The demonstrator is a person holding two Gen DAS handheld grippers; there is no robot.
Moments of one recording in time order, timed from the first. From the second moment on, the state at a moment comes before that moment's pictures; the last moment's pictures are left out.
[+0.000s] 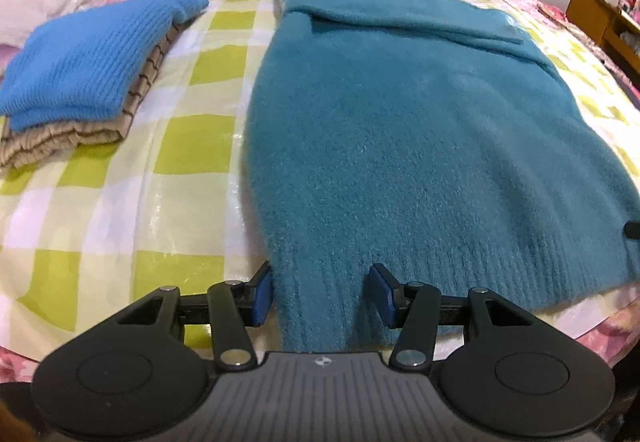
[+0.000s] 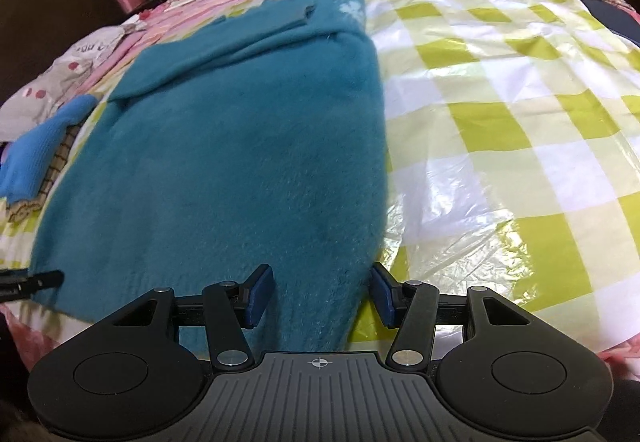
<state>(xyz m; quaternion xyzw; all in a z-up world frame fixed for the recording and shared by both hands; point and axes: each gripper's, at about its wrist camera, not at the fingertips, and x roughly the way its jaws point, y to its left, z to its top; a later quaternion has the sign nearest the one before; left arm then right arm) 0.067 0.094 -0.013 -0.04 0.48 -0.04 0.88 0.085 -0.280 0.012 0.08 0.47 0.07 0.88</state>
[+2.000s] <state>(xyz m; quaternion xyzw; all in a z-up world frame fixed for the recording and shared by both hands) 0.369 0.136 0.014 -0.22 0.36 -0.06 0.90 0.385 -0.327 0.005 0.44 0.32 0.05 0.84</state>
